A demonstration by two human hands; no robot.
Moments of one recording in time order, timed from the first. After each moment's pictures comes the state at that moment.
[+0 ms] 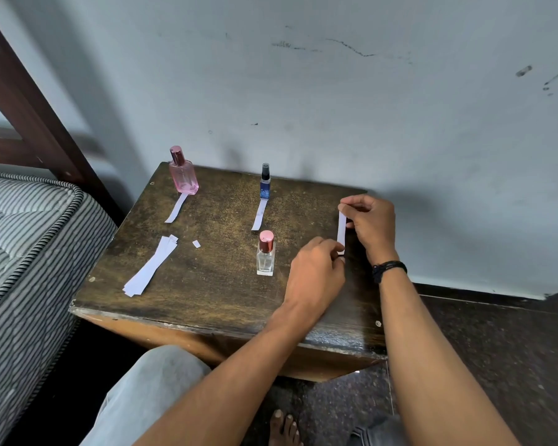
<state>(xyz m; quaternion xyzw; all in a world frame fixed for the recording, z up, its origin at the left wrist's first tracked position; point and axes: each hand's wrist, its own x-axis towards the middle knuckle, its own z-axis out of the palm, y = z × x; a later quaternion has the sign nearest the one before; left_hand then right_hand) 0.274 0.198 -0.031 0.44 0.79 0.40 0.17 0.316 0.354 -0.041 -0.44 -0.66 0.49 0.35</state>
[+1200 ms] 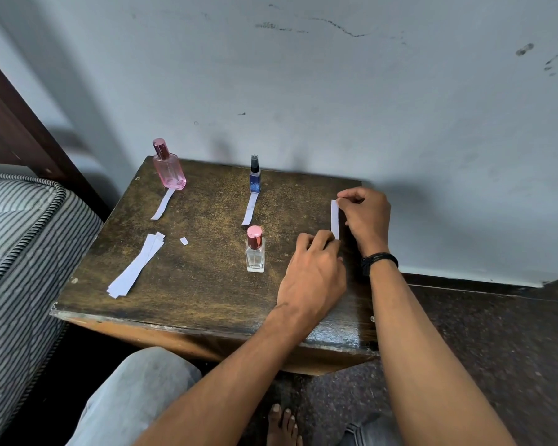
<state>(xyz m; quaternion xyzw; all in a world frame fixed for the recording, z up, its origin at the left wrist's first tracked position) 0.282 0.203 -0.054 0.56 0.78 0.28 0.00 0.312 0.368 -0.061 -0.49 -0.70 0.40 0.34</state>
